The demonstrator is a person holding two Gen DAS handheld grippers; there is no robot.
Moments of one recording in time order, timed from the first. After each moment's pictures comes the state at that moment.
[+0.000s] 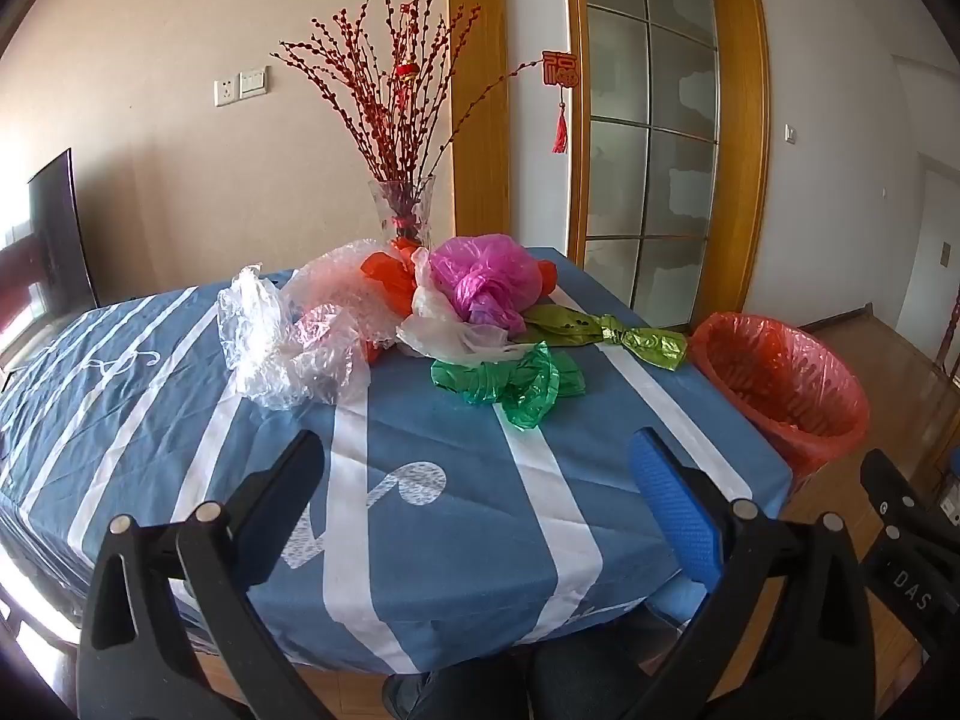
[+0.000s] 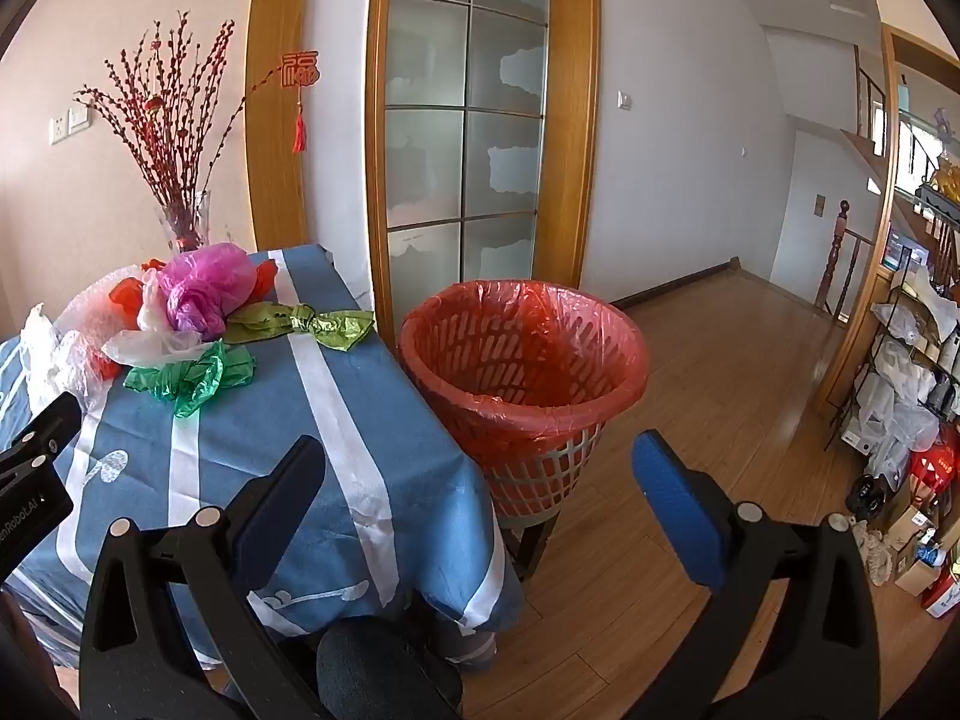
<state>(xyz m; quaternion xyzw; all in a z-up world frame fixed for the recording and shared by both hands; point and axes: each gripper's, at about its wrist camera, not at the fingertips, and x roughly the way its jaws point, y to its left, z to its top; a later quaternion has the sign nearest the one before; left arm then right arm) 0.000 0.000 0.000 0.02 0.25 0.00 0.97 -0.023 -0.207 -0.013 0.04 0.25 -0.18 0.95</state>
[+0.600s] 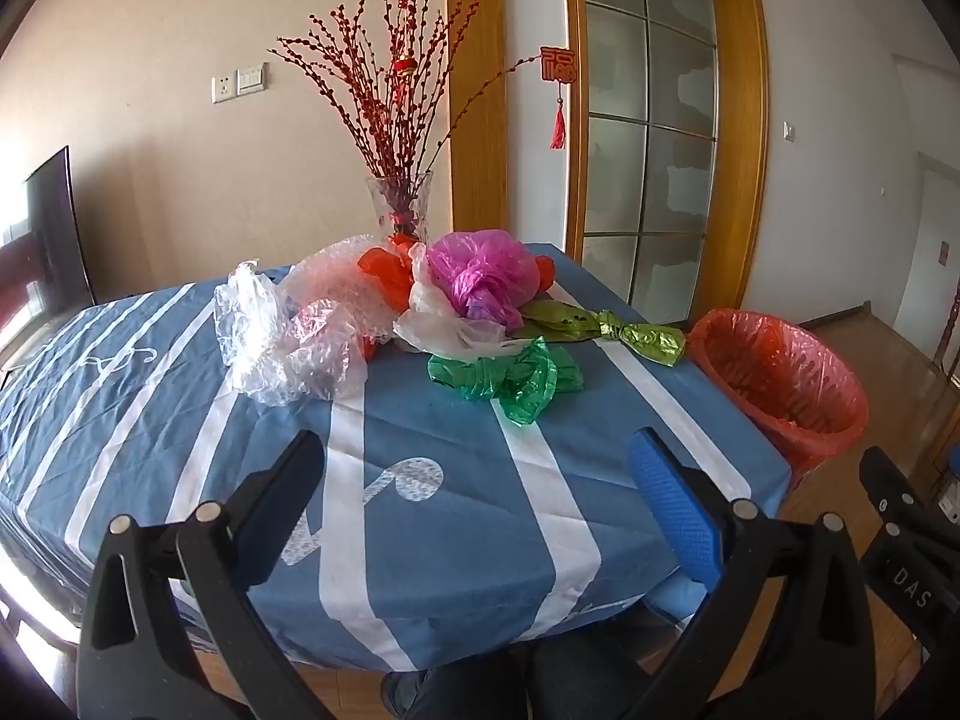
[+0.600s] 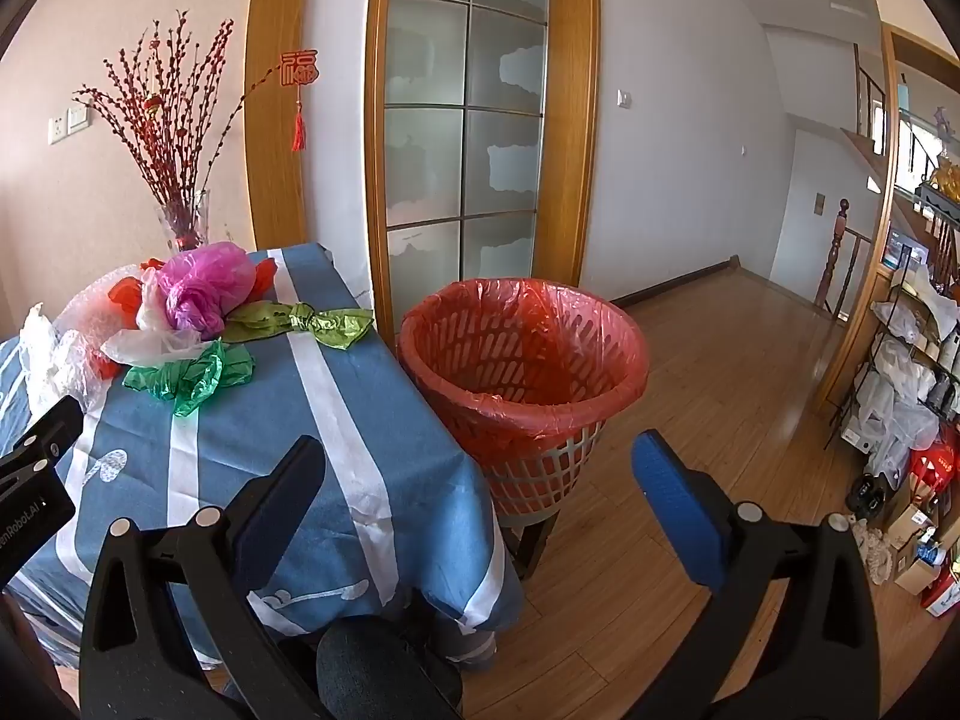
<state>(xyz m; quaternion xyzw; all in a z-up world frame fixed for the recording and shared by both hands) -0.001 0.002 0.000 0.02 0.25 0.00 0.97 -0.023 -0.208 -0.014 0.04 0.25 -0.18 0.95</state>
